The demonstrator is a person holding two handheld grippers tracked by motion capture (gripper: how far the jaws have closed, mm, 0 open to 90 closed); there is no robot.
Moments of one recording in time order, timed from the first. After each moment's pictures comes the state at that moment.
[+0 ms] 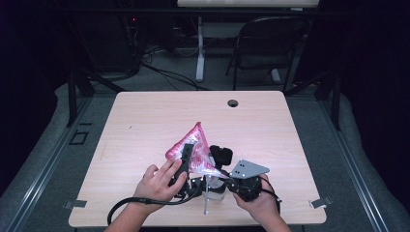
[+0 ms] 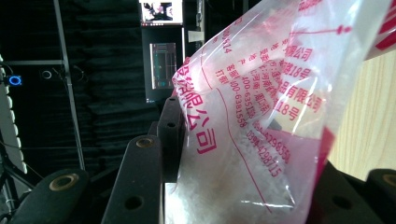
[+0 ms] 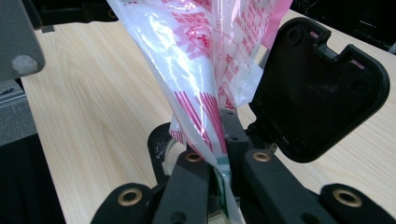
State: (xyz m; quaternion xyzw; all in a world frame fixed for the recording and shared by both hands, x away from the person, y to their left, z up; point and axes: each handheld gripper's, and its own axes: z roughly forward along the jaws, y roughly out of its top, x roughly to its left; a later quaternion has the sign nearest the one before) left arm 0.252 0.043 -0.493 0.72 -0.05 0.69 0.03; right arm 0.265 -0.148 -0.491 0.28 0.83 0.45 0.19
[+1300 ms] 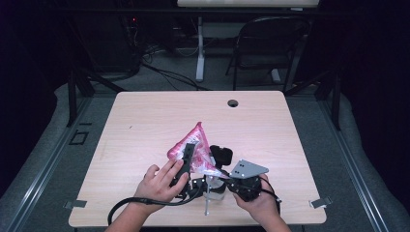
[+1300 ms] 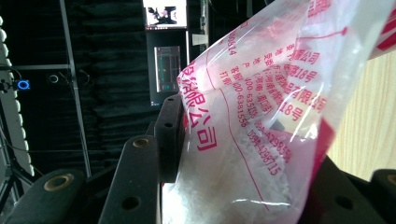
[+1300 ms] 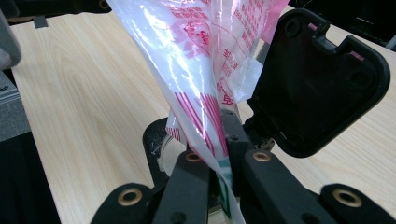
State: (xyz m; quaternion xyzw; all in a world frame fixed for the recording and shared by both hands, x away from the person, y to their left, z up) left arm 0.250 0.041 -0.492 0.72 -0.05 0.69 0.03; right arm 0.265 -0.148 -0.494 0.28 0.83 0.45 0.19
